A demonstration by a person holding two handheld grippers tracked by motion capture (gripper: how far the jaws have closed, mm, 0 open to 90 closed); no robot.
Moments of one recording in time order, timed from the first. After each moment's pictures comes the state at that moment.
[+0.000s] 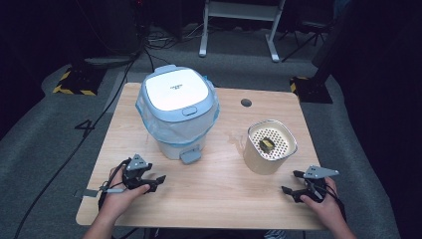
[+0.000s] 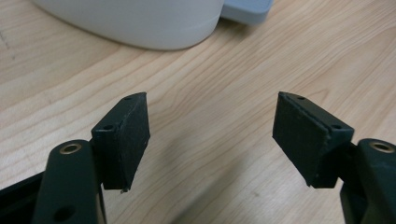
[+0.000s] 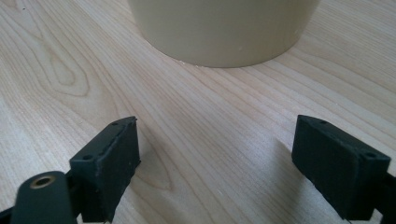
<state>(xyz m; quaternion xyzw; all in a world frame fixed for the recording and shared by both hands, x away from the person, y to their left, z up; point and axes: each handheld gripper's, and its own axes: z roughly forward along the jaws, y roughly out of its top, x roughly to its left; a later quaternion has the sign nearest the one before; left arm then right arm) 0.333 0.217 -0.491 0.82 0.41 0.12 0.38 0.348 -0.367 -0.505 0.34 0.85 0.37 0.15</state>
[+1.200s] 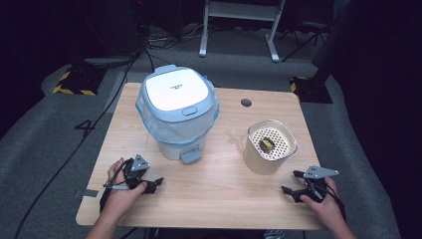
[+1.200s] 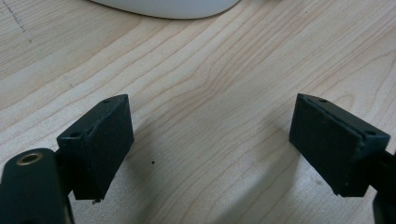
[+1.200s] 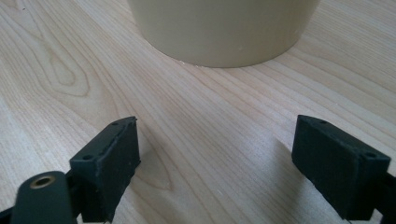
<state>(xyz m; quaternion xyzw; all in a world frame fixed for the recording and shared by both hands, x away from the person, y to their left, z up) 0.343 0.221 -0.505 0.84 0.39 0.15 0.34 0.348 -0.367 -0.505 0.34 0.85 0.37 0.15</state>
